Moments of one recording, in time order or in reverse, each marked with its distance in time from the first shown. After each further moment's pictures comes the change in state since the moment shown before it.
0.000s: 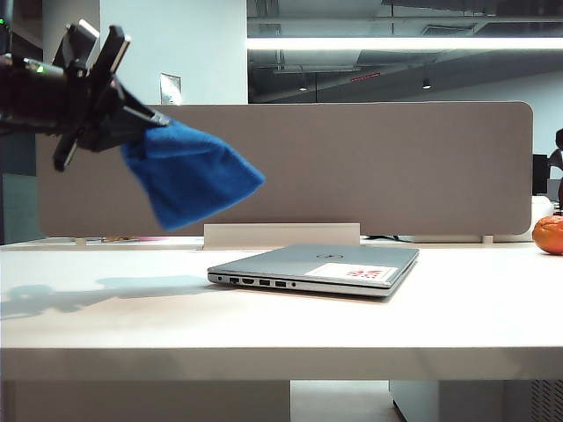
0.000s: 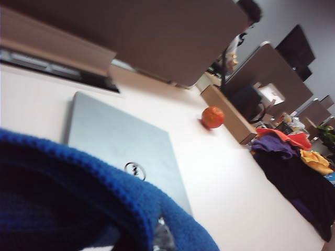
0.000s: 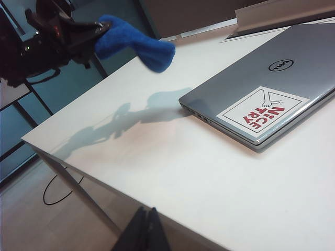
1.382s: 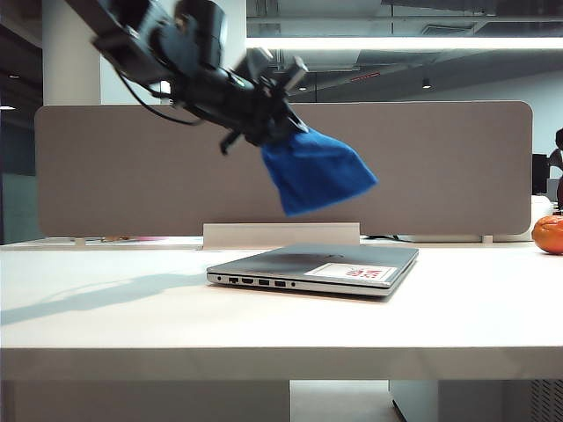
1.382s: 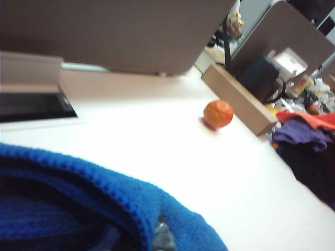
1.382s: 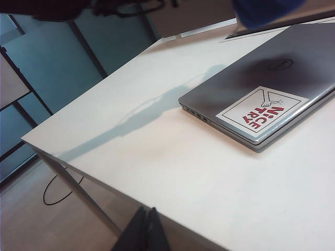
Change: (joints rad) left arm -0.277 0.587 0.958 -0.486 -0.211 0.159; right arm 0.000 0.000 0.000 0.000 0.000 0.000
